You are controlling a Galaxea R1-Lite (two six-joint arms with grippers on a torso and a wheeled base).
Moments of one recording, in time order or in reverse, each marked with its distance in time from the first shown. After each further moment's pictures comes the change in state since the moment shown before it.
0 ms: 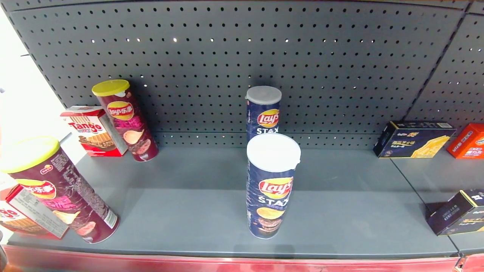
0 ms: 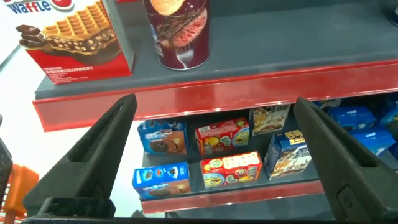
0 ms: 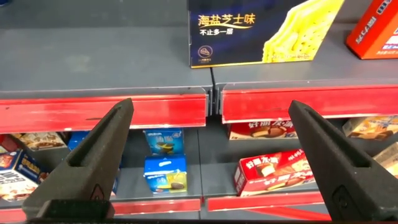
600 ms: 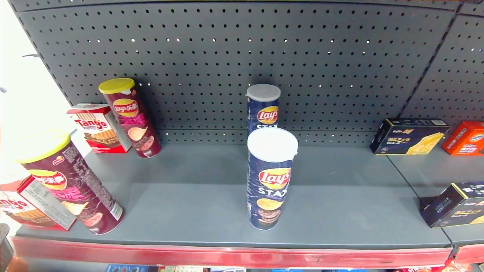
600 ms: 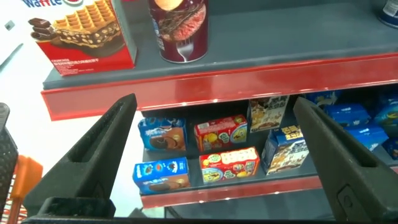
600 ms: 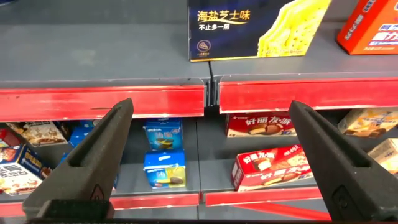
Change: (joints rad) left arm 0.000 0.000 0.000 0.000 0.000 -0.003; right arm 0.000 0.001 0.000 0.001 0.000 -0.007
